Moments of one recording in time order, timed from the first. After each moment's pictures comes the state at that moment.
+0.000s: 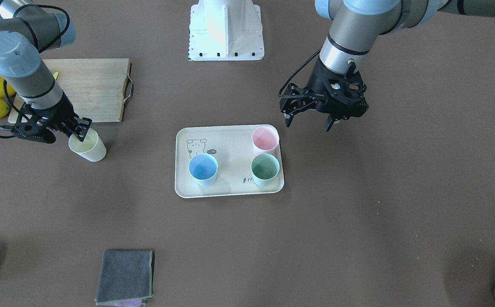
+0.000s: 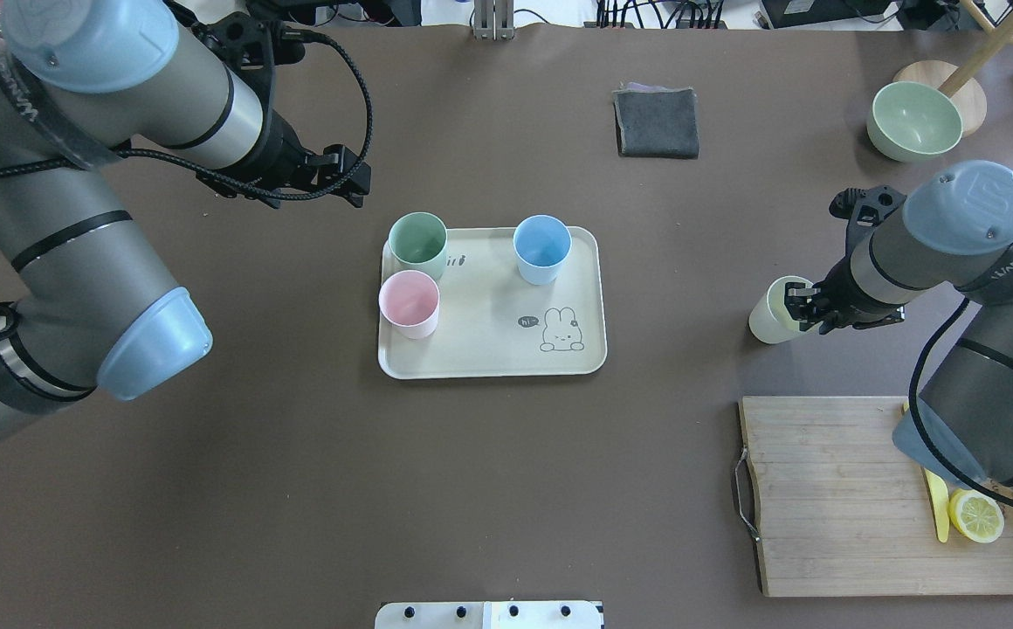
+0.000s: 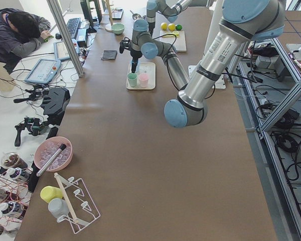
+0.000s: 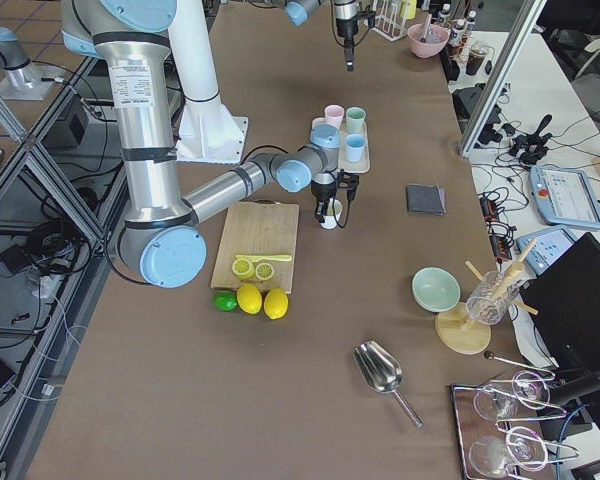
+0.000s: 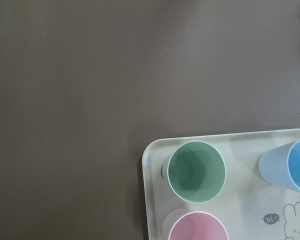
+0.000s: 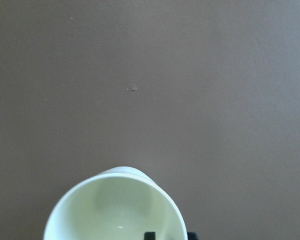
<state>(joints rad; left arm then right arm) -0.82 -2.17 -1.89 -1.55 -2.02 -1.00 0.77 -1.44 1.87 -1.42 2.00 1.15</state>
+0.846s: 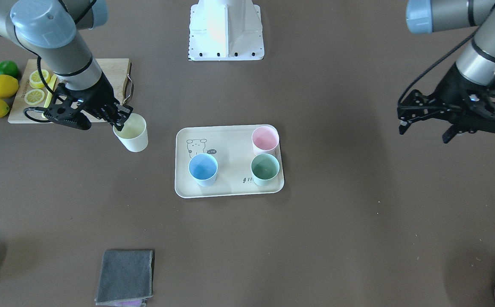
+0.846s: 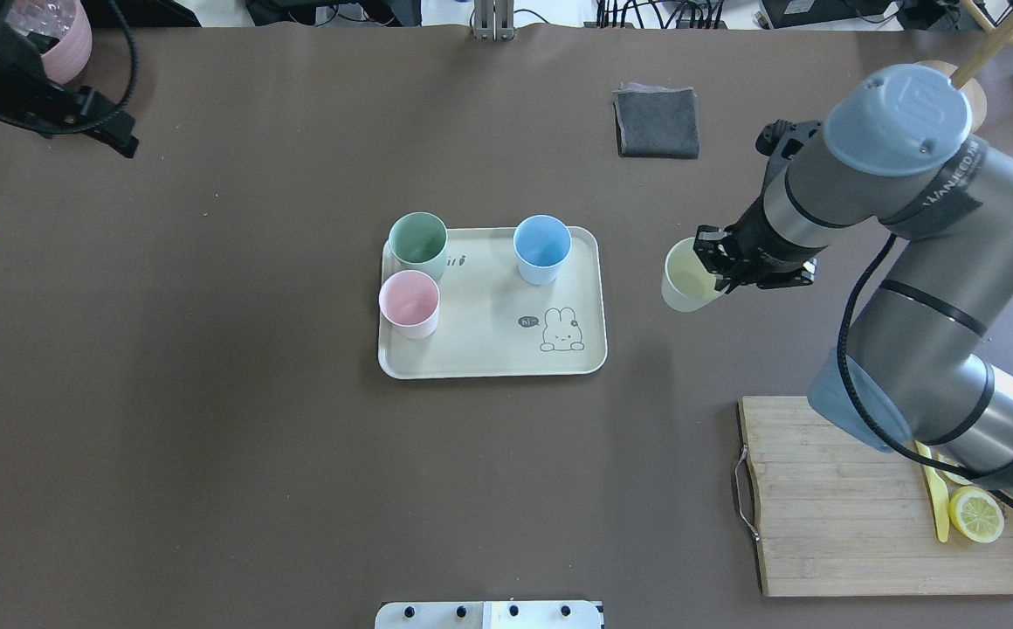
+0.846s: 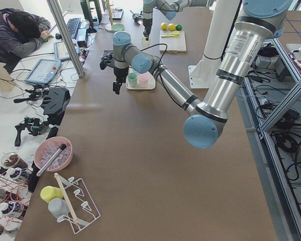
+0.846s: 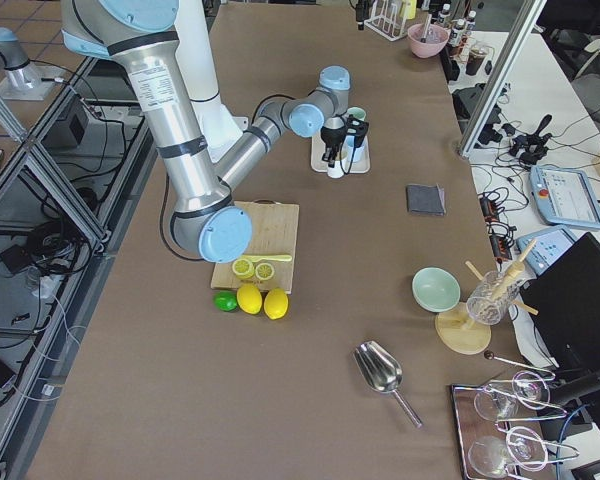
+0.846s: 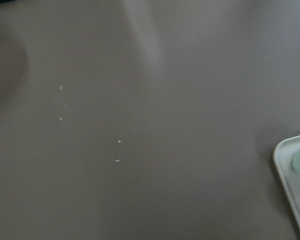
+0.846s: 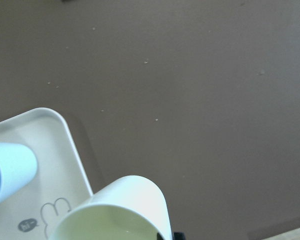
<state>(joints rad) -1.17 -1.91 -1.90 -1.47 -2.20 -0.37 0.74 -1.14 1.94 -1.67 2.04 1.37</state>
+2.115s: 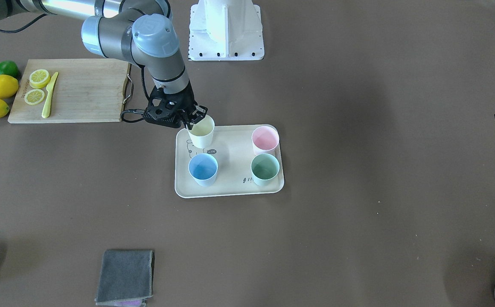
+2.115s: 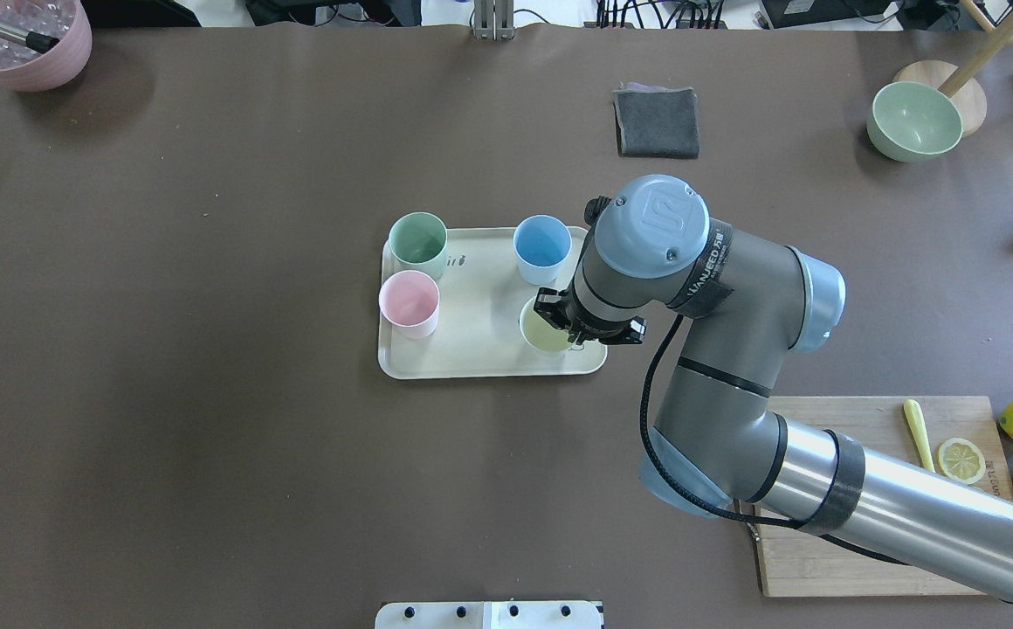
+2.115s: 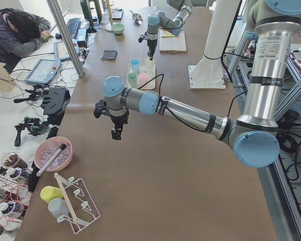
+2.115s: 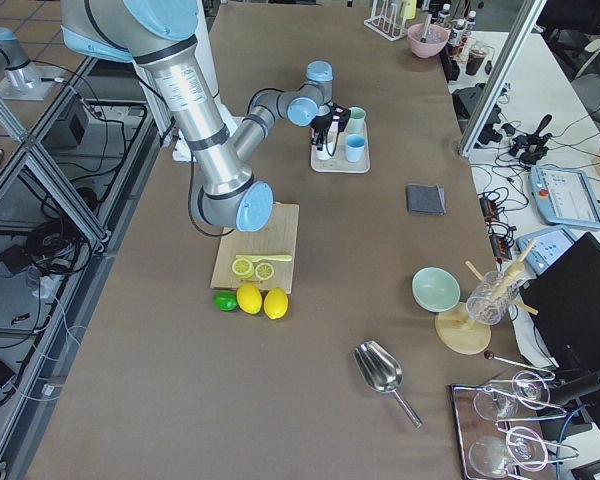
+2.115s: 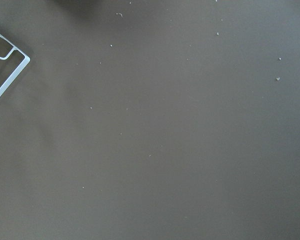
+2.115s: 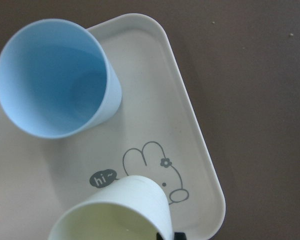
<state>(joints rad) -1.40 -1.67 -1.80 -1.49 -2.36 -0.07 0.53 -0.97 1.72 -1.53 1.90 1.51</state>
